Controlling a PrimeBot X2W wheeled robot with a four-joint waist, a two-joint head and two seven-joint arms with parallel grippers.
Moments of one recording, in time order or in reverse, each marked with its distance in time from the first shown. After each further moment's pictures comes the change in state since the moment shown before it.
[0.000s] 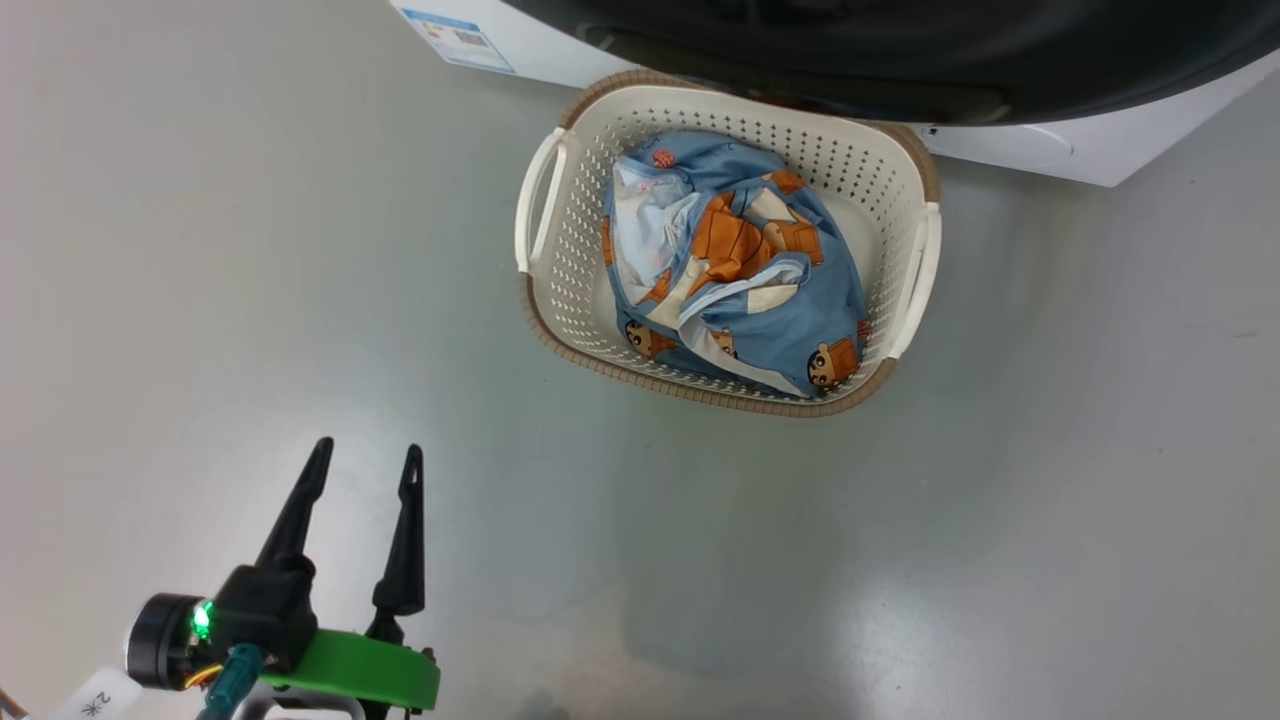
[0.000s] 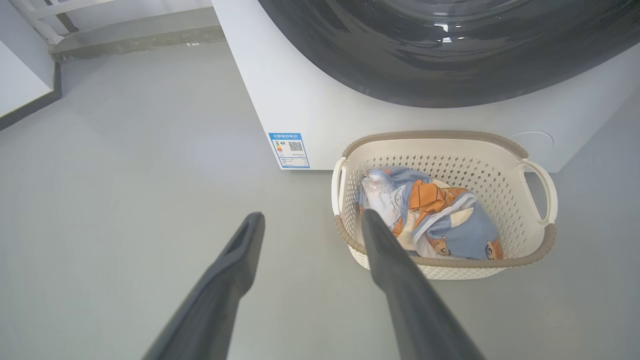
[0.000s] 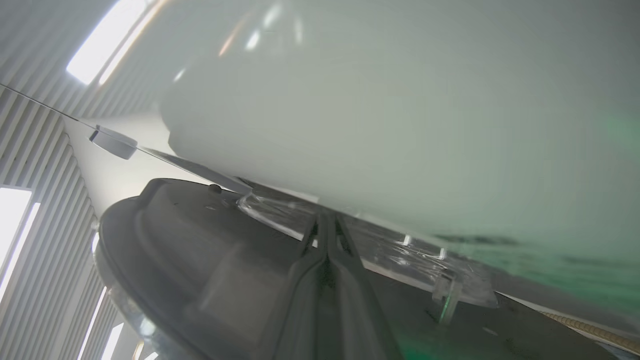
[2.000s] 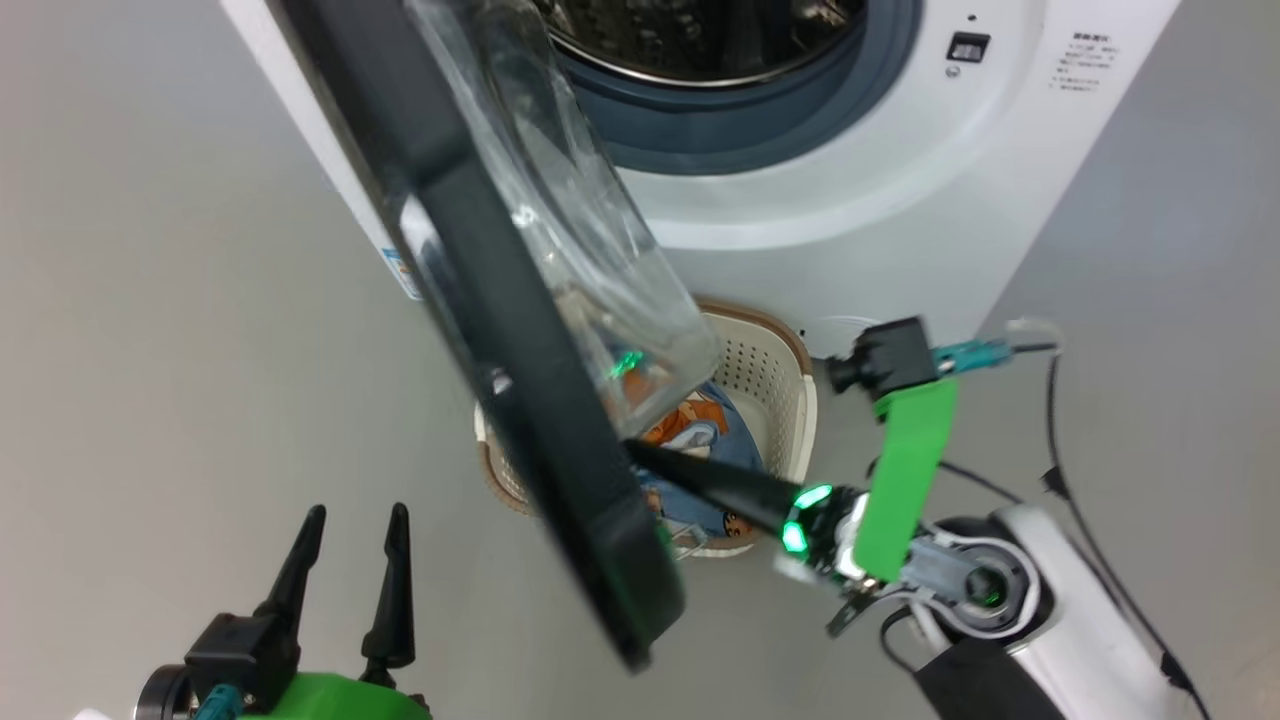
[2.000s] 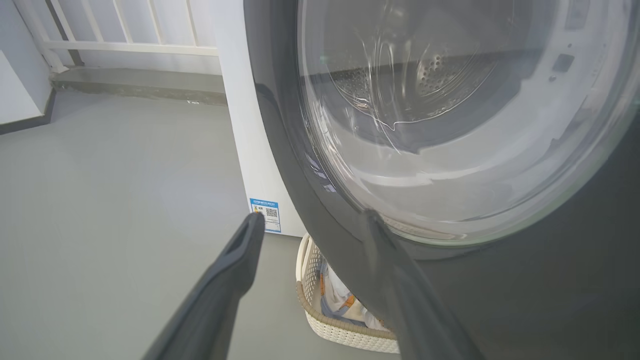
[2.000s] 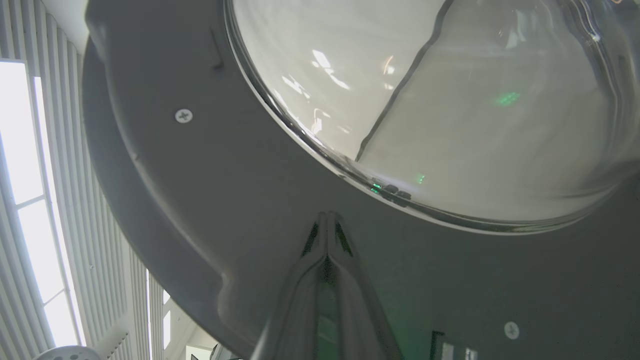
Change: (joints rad) left arm 0.065 0.002 0.008 0.049 -0.130 0.001 0.000; right arm 0.623 0.332 0.547 -0.245 -0.069 -0.003 -0.060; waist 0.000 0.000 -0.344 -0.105
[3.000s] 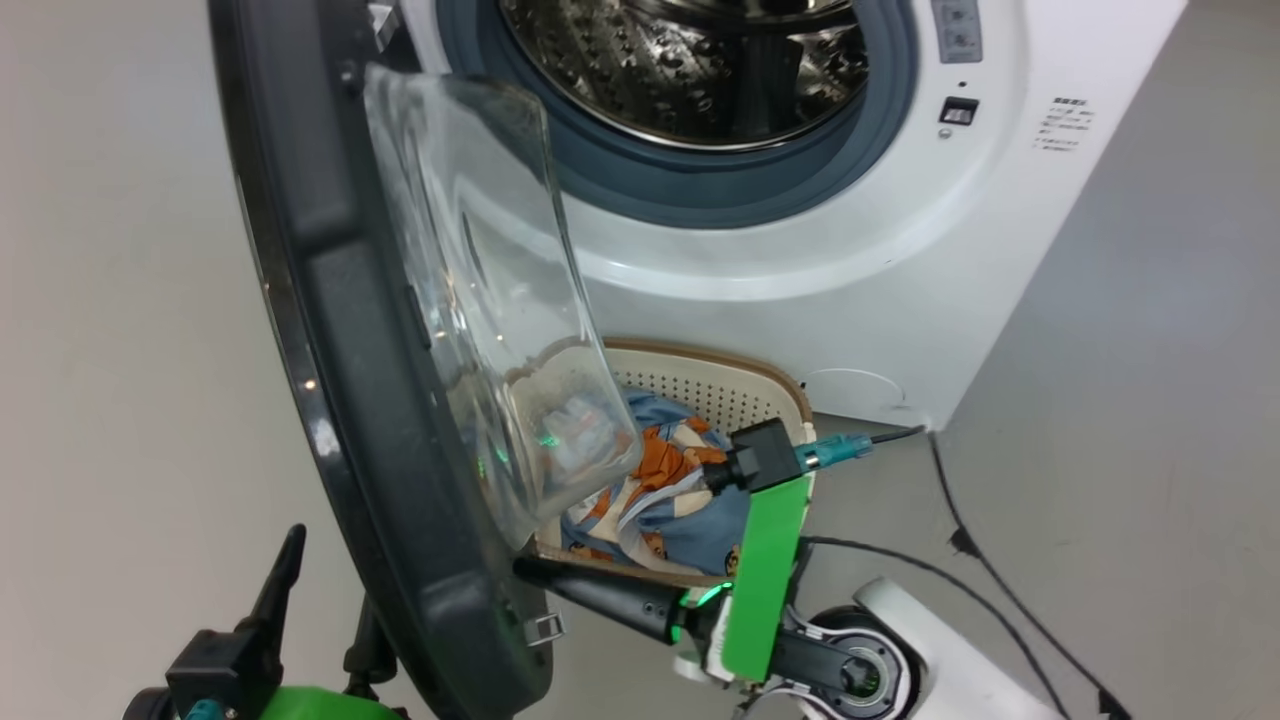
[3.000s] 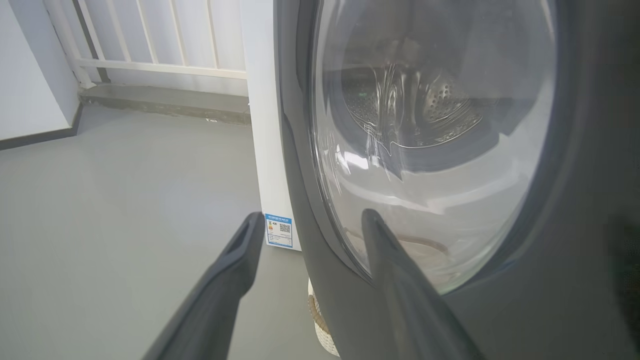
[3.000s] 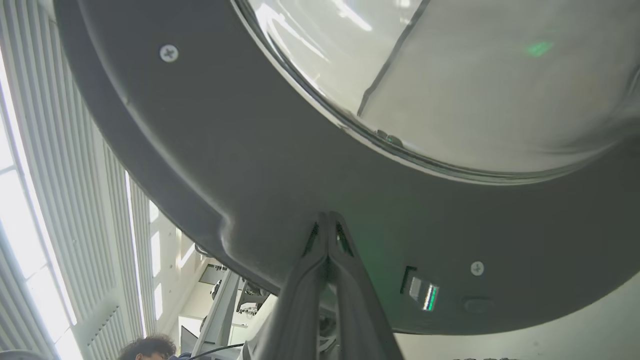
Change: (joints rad) left arm 0.021 0.002 0.027 0.008 -0.006 -0.002 0.000; right arm -0.028 -0.001 0.346 0.124 0.058 0.000 -0.255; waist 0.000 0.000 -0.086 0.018
